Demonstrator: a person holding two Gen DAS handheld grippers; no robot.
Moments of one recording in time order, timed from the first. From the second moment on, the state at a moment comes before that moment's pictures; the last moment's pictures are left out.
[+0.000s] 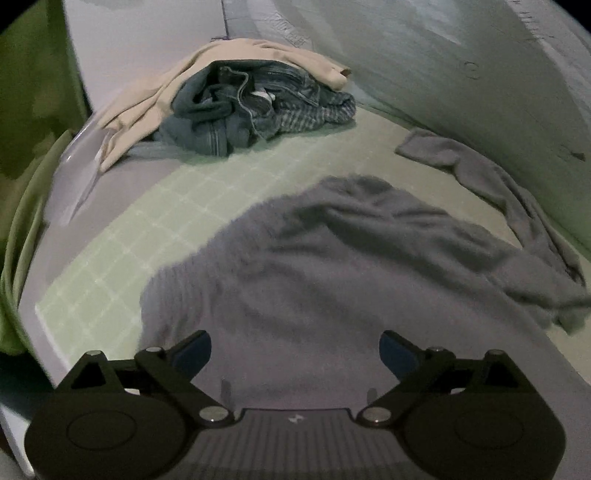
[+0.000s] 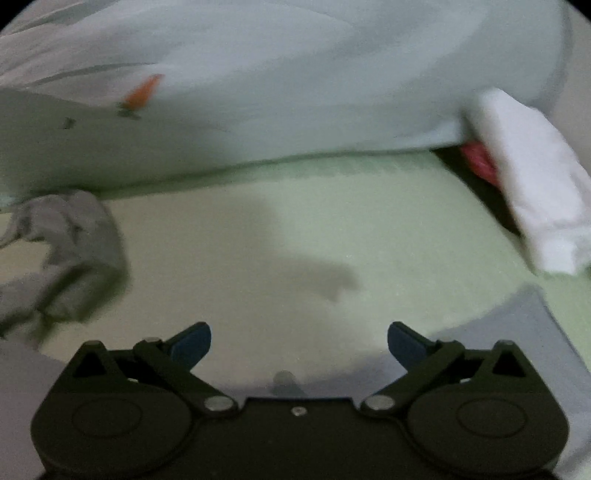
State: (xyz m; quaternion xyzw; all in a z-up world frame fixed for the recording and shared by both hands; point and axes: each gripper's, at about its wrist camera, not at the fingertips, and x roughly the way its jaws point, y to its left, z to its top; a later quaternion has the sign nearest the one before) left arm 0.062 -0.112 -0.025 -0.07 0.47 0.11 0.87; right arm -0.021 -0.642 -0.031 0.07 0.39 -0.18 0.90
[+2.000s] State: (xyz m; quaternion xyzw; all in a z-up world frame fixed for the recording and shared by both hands) left arm 0.187 -0.074 -0.088 -0.05 0.49 0.06 0.87; right arm 0.192 -0.584 -0.080 0.03 0.48 -0.11 0.87
